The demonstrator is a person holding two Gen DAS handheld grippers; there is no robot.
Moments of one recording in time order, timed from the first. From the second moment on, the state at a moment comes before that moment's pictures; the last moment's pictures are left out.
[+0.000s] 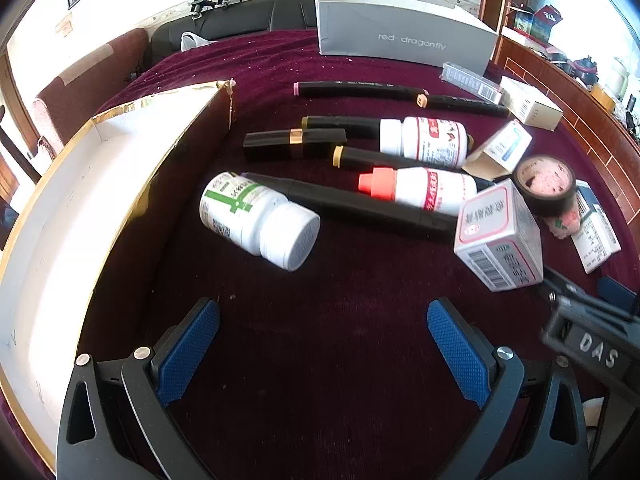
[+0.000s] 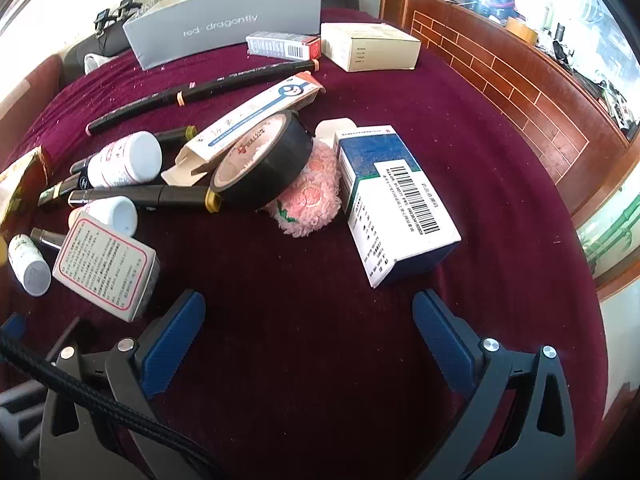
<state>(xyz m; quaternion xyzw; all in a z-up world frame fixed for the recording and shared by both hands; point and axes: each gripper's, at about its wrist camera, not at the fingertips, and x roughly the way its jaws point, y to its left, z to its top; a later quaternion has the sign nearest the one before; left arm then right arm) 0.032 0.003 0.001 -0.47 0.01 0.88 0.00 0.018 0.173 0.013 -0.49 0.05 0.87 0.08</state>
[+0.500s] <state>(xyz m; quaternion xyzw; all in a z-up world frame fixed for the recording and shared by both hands) 0.046 0.006 0.004 -0.49 0.04 0.87 0.05 0.018 0.177 0.013 -0.48 0.05 0.87 0.09</state>
